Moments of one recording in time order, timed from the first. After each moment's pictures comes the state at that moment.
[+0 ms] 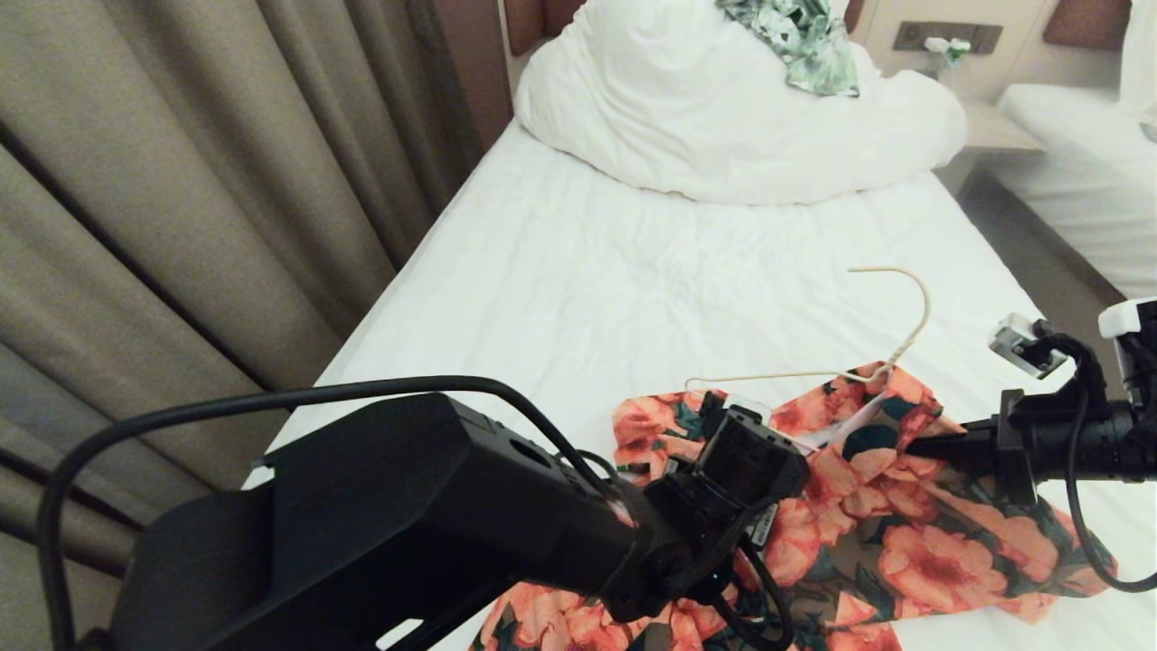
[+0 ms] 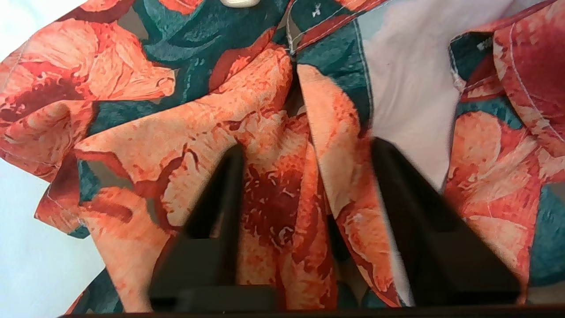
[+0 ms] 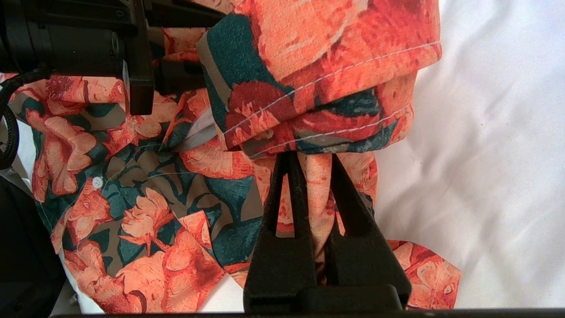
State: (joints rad) left arm -1.01 2.31 -1.41 -0.31 0.50 -0.14; right arm -0.11 1.65 -0.89 -0.01 0.83 -0.55
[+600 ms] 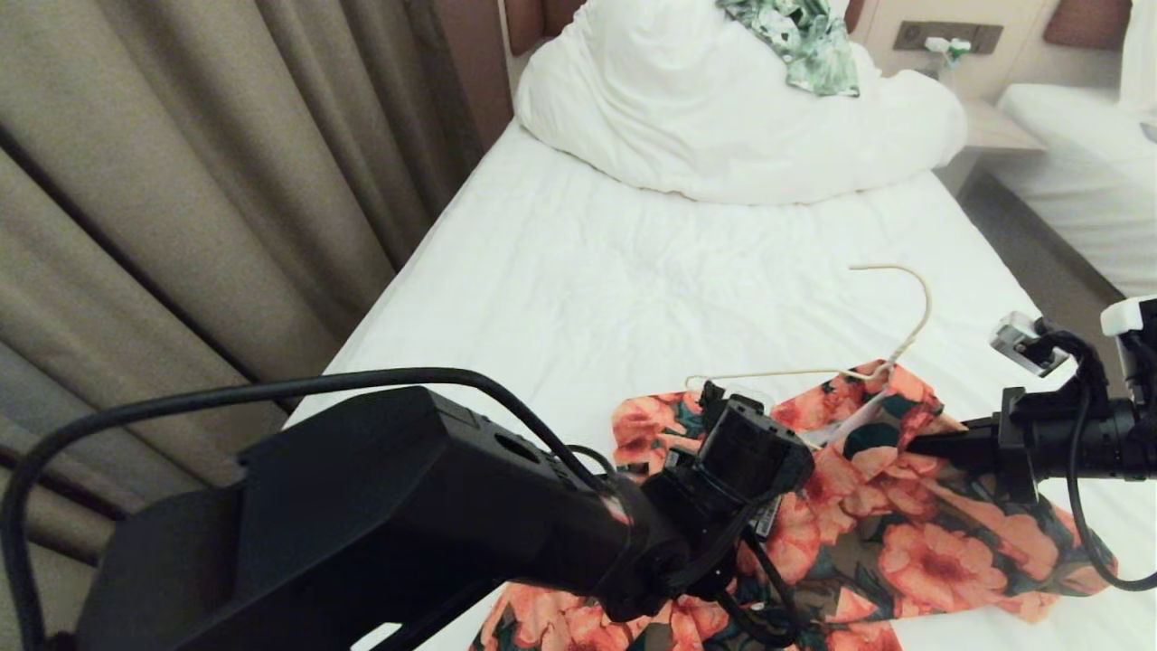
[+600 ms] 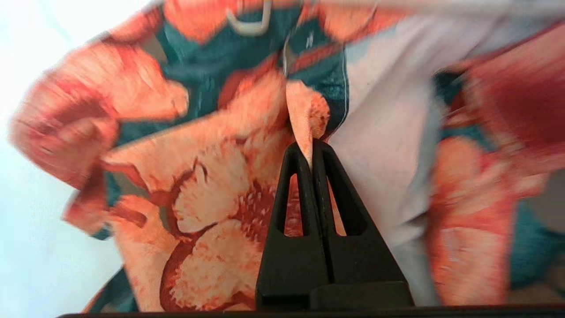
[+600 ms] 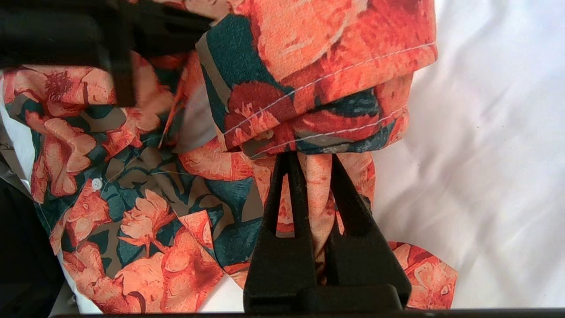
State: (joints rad) left arm -1.02 2.28 -1.41 -0.33 0.52 -0.14; right arm -0.11 1.64 -0.89 -0.01 0.83 -0.55
